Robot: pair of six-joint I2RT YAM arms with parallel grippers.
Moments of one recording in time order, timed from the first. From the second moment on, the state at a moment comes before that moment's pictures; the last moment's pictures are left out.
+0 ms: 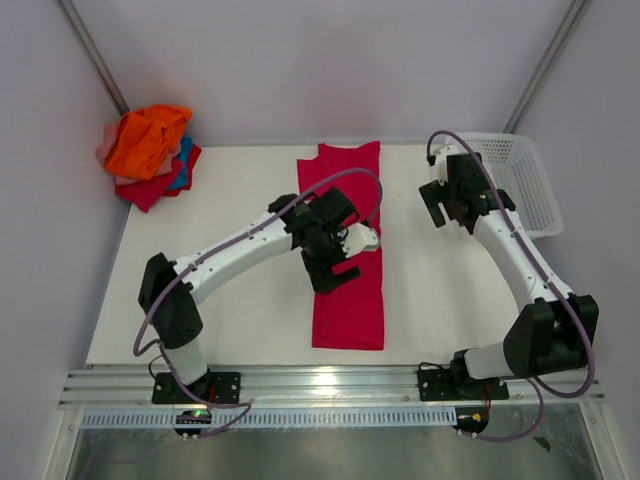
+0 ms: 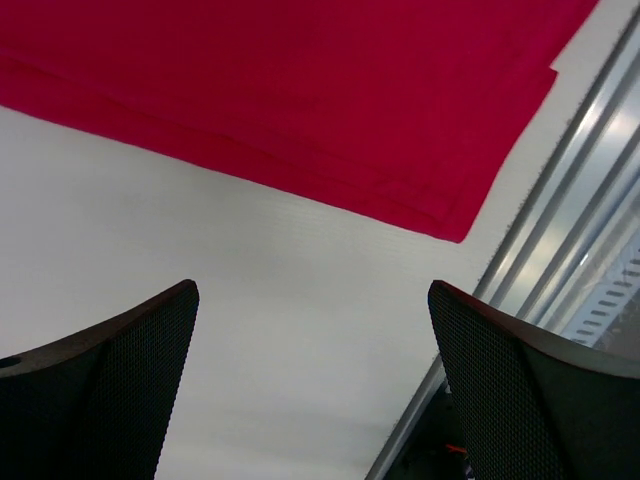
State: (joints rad) left arm -0.88 1.77 1.66 -1.11 0.16 0.37; right arm 0.14 1.41 1.22 -0.59 0.35 -0.37
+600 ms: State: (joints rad) left arm -1.14 1.80 1.50 -0.96 -0.12 0.29; right arm 0.14 1.20 1.01 -0.61 0.21 -0.27
